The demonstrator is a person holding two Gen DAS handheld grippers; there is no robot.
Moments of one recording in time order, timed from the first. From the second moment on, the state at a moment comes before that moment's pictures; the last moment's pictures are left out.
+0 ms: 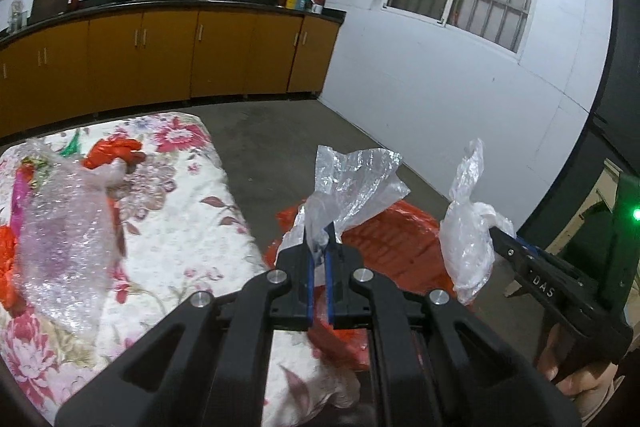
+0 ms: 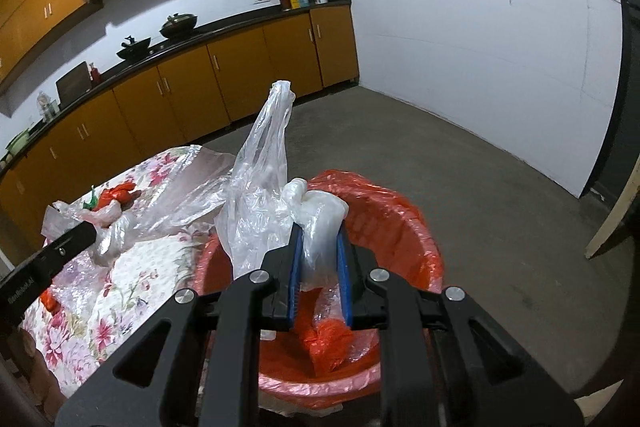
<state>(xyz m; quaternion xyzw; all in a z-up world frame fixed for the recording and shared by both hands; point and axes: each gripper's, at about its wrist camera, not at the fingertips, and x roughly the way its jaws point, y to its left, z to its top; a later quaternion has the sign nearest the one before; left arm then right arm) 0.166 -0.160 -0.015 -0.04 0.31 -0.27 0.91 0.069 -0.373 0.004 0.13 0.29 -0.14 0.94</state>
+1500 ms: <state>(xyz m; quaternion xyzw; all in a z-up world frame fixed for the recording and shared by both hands) 0.139 0.102 -0.057 -0.04 0.30 0.06 0.95 0.156 -0.165 -0.013 0.07 0.34 0.11 0.93</state>
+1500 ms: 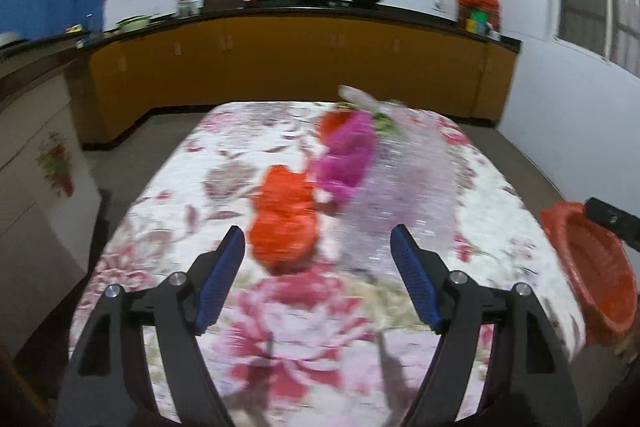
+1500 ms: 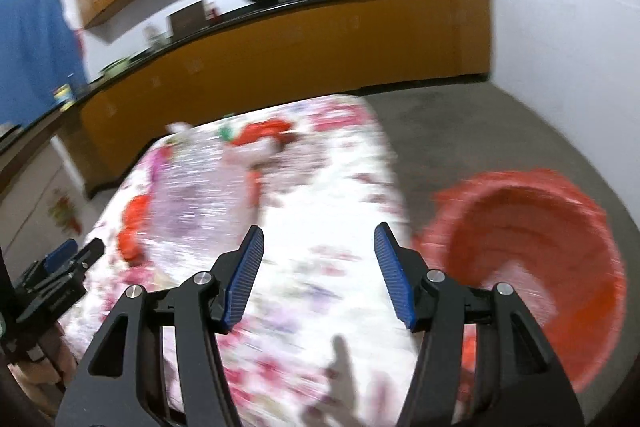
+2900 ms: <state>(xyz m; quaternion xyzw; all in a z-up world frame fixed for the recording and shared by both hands) 0.216 0.143 -0.093 -0.07 0.37 0.06 0.93 0.186 -0.143 -0.018 0.04 0.33 0.11 0.94</state>
